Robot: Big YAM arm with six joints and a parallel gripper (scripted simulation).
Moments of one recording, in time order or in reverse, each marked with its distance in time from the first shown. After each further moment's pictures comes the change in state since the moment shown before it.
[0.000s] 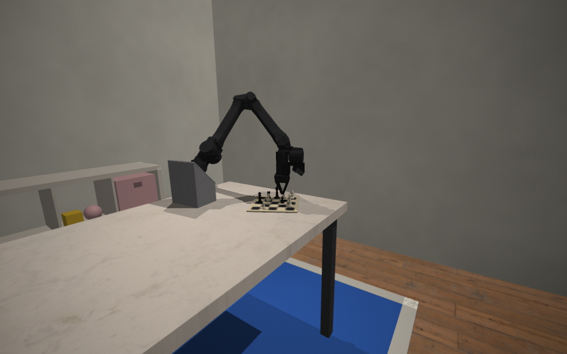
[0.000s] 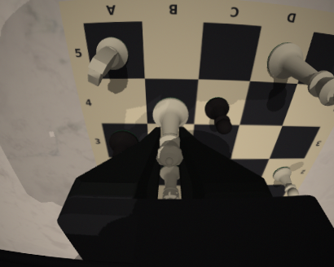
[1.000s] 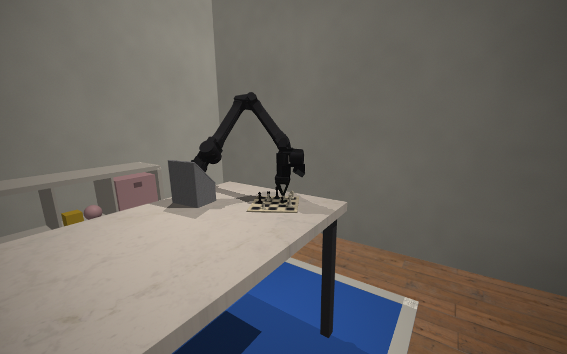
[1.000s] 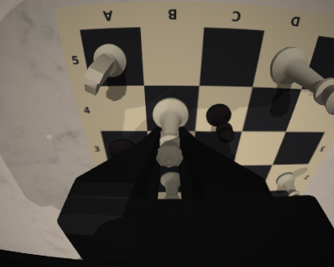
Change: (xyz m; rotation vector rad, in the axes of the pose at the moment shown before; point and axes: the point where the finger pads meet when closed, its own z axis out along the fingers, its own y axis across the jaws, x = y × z) arm -0.002 0.000 0.007 -0.001 -0.003 0.011
